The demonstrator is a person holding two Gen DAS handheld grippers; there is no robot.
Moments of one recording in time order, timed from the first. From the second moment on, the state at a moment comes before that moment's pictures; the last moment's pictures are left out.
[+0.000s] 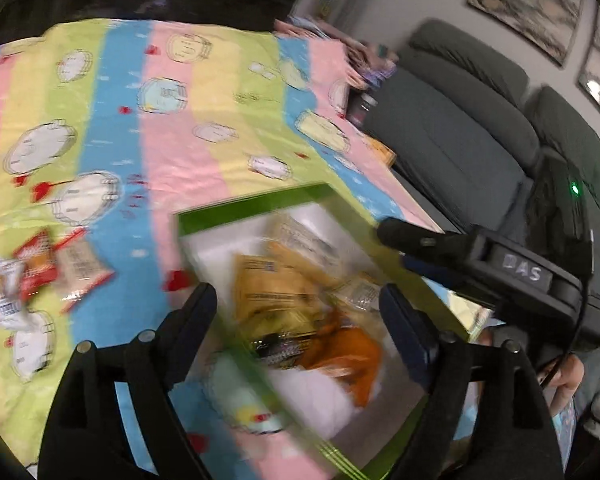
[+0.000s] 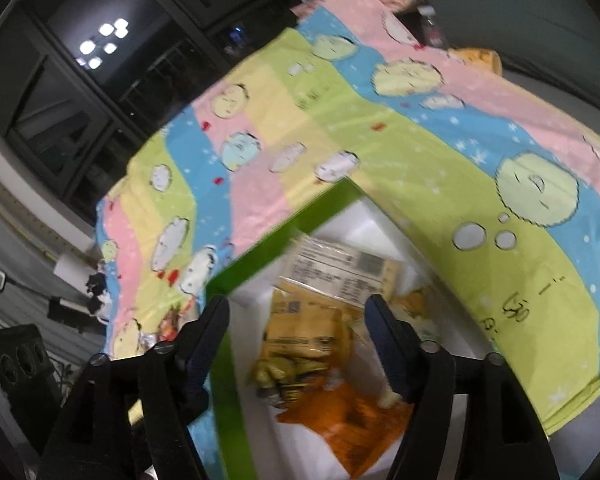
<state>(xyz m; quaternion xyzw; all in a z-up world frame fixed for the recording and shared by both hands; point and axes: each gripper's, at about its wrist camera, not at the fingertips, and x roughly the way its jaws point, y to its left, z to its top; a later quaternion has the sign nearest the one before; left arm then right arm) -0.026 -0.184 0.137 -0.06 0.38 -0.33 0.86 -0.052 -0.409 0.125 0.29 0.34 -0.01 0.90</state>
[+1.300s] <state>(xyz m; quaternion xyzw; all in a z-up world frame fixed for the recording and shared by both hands) 0.071 0.056 0.031 -0.23 0.45 -0.12 0.85 0.123 -0.121 0.042 0.20 0.53 0.21 0.80</state>
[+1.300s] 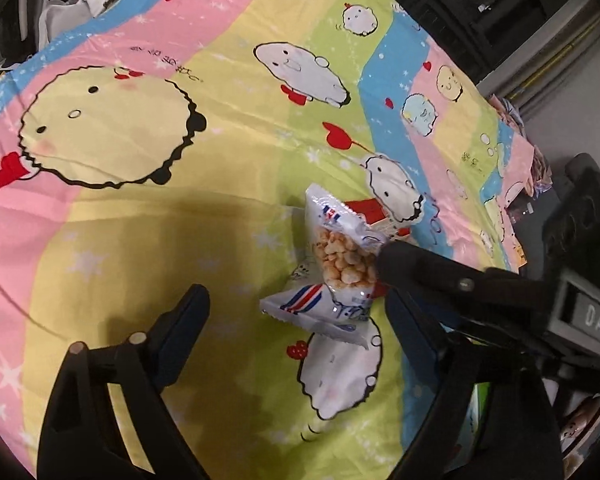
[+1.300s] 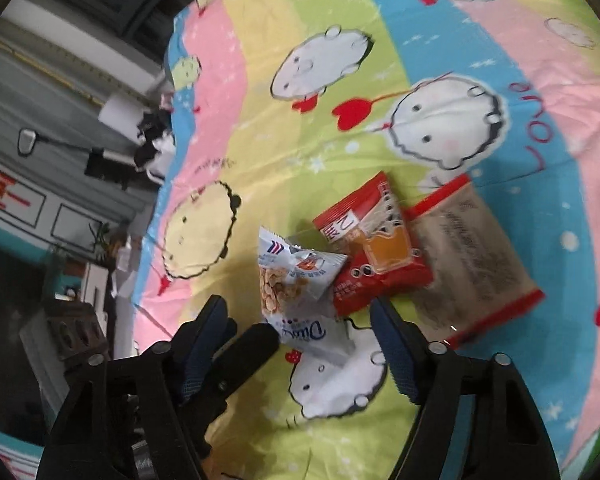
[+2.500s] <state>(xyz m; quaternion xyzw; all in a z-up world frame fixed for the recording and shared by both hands) -0.027 -0.028 0.115 -0.11 0.37 -0.21 0.90 0.023 -0.168 0.099 0.23 0.47 0.23 0.82</state>
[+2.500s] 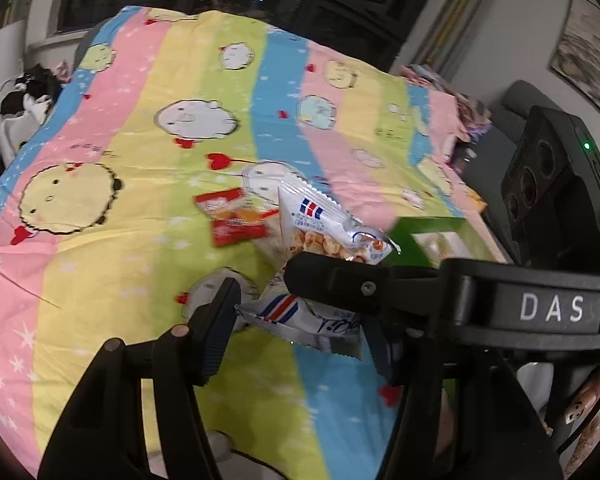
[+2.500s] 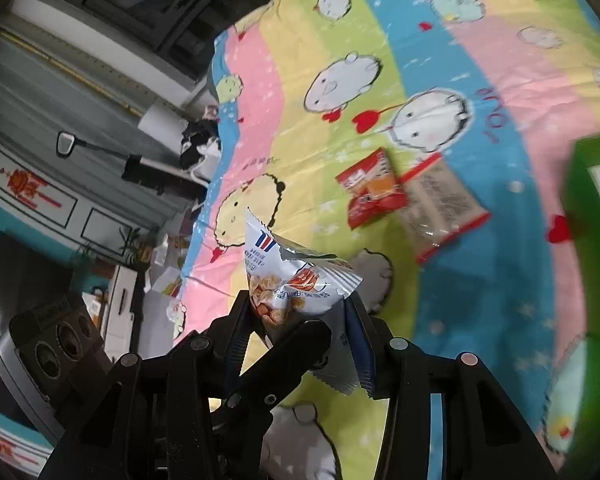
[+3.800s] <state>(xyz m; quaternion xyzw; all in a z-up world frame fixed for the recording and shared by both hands) -0.021 -0.241 0.095 -0.02 0.43 -0.35 0.83 -0.029 -0.378 0.083 0.30 0.43 0.09 0.84</state>
